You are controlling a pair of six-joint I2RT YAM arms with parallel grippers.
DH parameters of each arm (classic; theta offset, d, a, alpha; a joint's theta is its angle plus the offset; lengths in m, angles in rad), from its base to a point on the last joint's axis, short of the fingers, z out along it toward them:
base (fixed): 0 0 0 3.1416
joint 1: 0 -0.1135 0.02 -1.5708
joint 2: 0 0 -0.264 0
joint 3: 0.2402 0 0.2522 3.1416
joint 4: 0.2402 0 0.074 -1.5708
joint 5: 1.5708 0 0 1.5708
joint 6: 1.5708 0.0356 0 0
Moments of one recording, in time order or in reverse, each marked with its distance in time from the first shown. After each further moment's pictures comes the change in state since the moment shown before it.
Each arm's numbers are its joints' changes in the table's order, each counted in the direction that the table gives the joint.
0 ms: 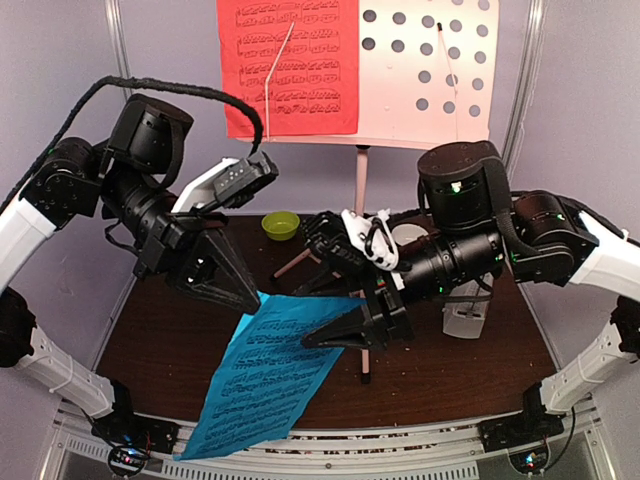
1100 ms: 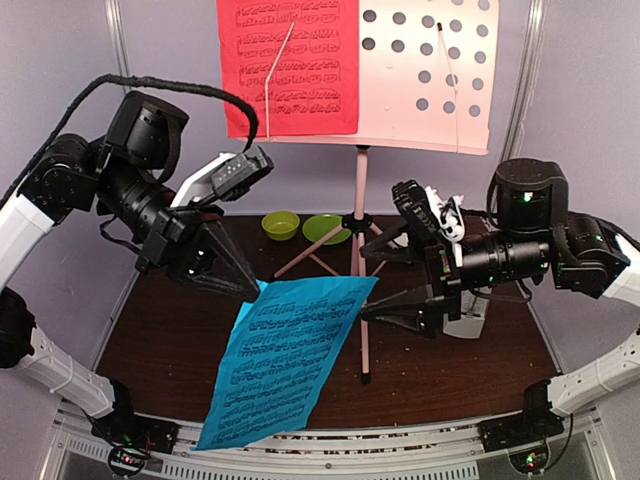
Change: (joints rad) left arm -0.036 0.000 0.014 0.035 -0.050 0.028; right arm 0.137 0.289 -0.305 -0.136 0.079 0.137
